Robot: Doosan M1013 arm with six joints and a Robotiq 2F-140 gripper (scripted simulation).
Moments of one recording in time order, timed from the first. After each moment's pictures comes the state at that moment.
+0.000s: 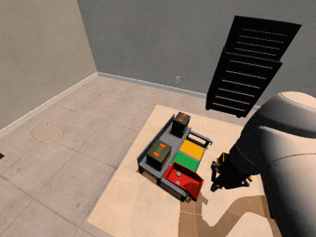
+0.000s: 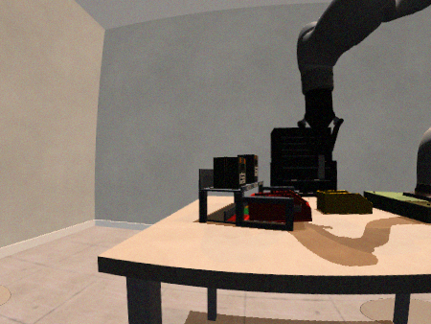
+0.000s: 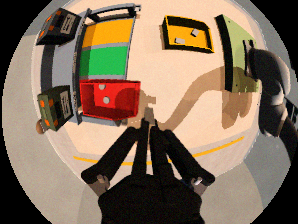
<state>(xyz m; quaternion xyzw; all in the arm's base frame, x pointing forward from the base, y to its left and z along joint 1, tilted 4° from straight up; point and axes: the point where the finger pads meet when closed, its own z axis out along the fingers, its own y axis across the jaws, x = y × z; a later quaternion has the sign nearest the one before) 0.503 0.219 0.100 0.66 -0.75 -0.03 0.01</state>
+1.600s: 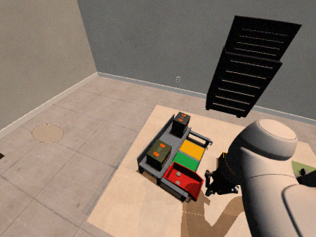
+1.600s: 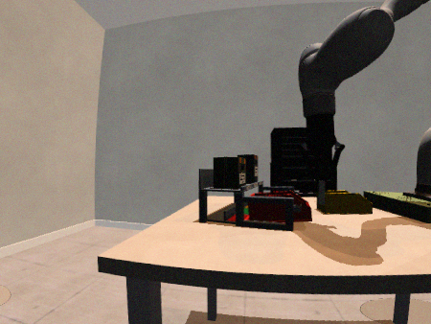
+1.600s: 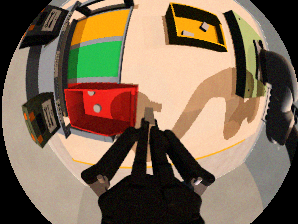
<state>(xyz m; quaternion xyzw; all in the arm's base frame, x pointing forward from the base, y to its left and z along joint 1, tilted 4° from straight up) 0.498 0.221 0.029 0.66 -0.75 -0.03 0.01</state>
